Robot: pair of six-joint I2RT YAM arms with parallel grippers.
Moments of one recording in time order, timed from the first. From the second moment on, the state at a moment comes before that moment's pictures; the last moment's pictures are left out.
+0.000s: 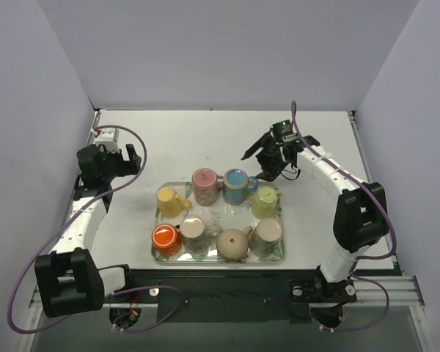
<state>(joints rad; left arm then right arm) 0.13 1.20 0.76 0.09 0.24 -0.04 0.35 1.71 1.32 -0.59 -0.17 1.11</state>
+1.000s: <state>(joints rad) 0.13 1.19 0.76 0.06 0.24 -0.04 0.37 1.85 1.42 -0.75 -0.19 1.15</state>
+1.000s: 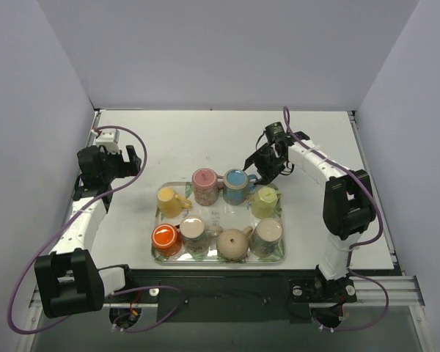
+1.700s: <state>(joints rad) 0.13 1.19 0.75 0.06 0.24 -0.02 0.37 1.92 1.45 -0.71 -0.18 1.15</state>
